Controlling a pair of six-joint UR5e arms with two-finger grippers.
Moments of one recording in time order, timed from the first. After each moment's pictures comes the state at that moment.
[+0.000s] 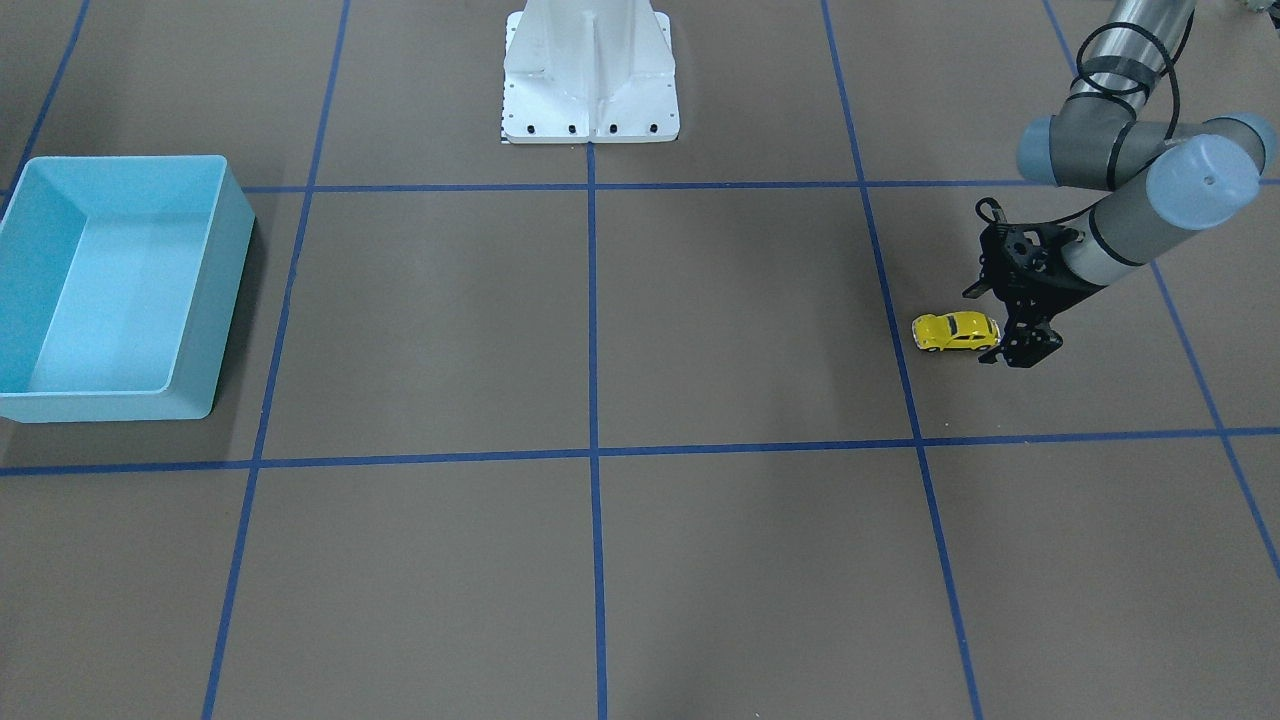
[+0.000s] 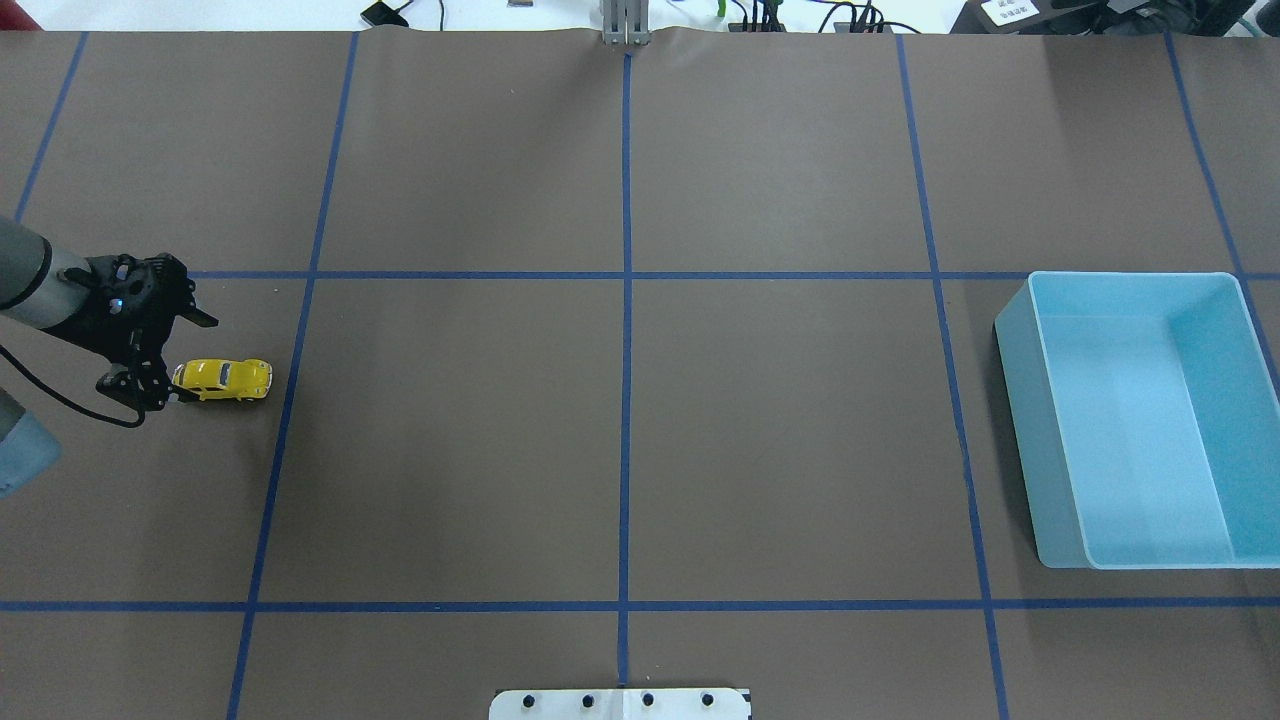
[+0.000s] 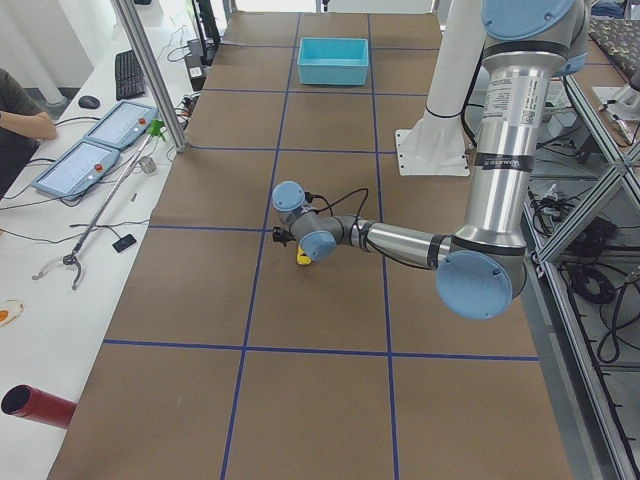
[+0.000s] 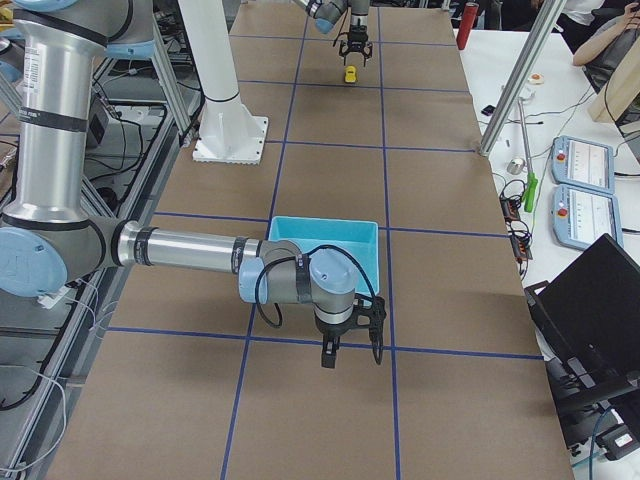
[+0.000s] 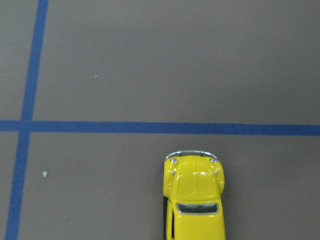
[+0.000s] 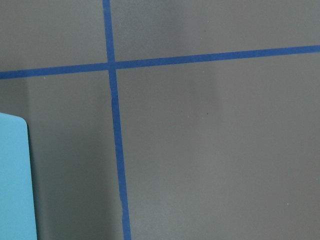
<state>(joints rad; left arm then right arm) -0.91 -1.67 -1.56 -2.26 -2.31 0.63 1.56 -1.74 1.68 -1.45 2.28 0.15</state>
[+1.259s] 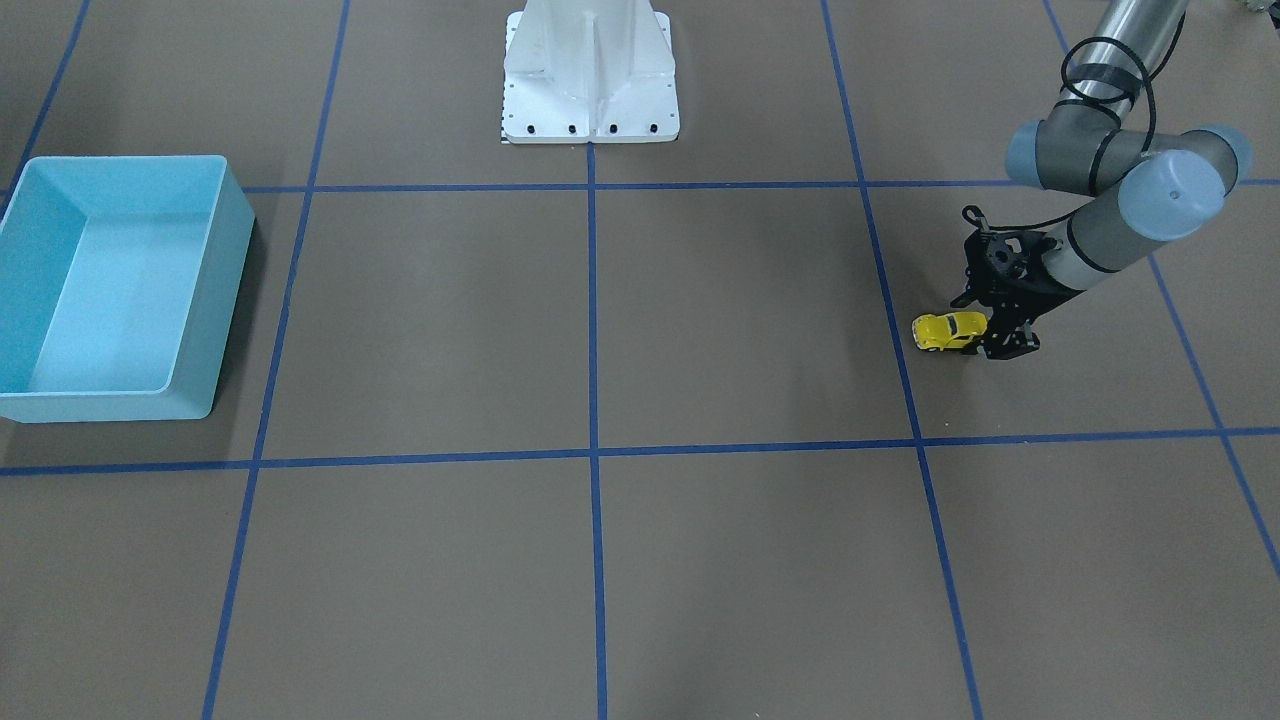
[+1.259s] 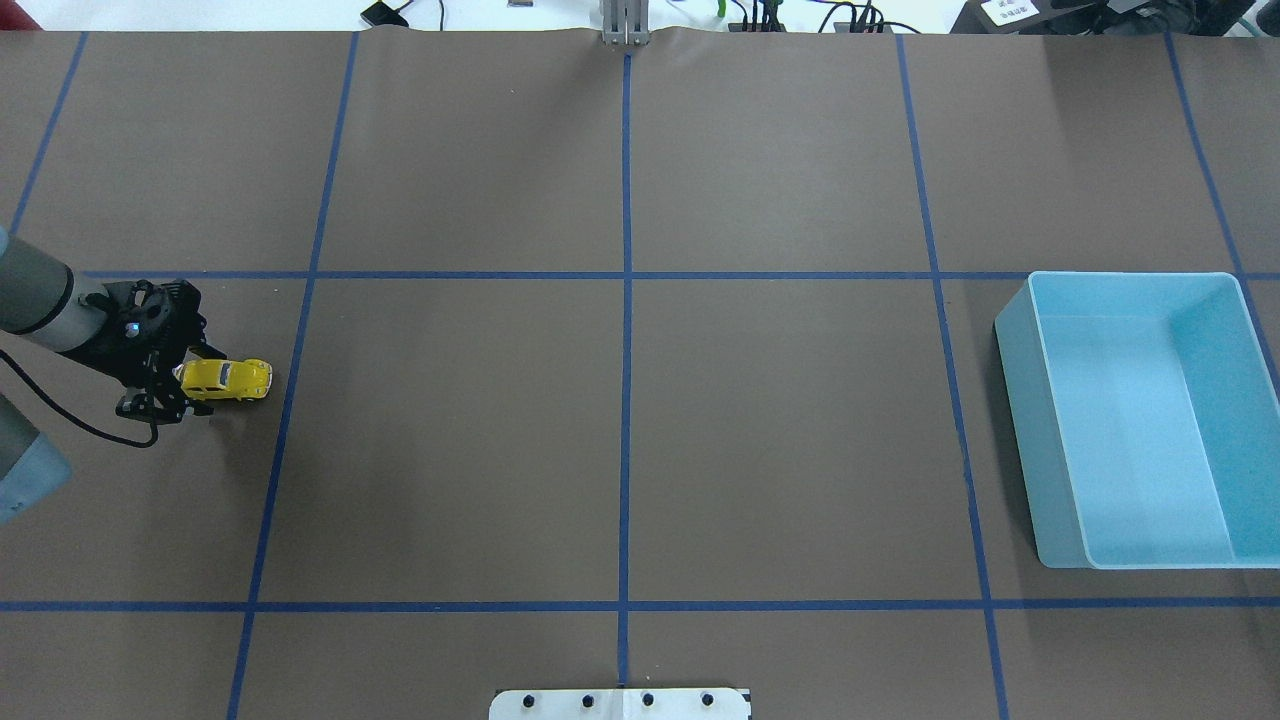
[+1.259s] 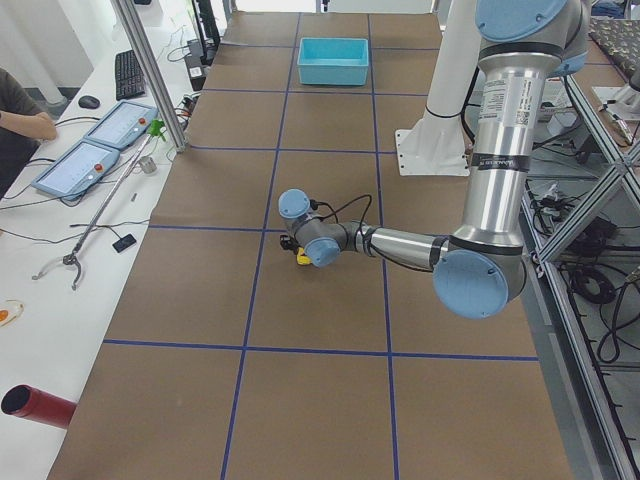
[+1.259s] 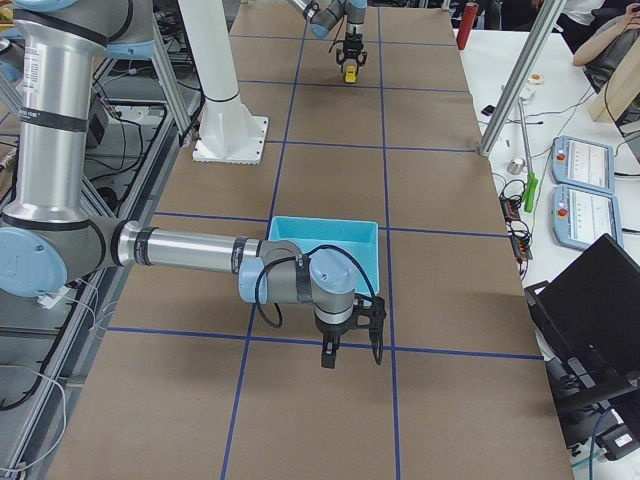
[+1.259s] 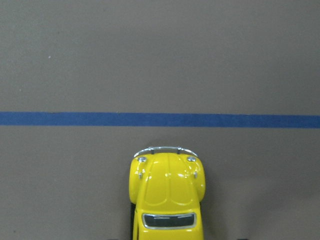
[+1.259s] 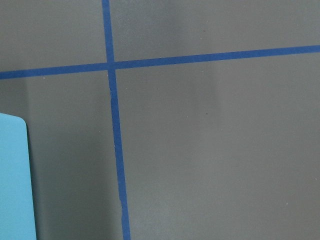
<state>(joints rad) -0.88 -1.66 -1.52 -2.28 -2.30 0.60 1.56 -1.74 1.68 -1.45 2.28 0.15</state>
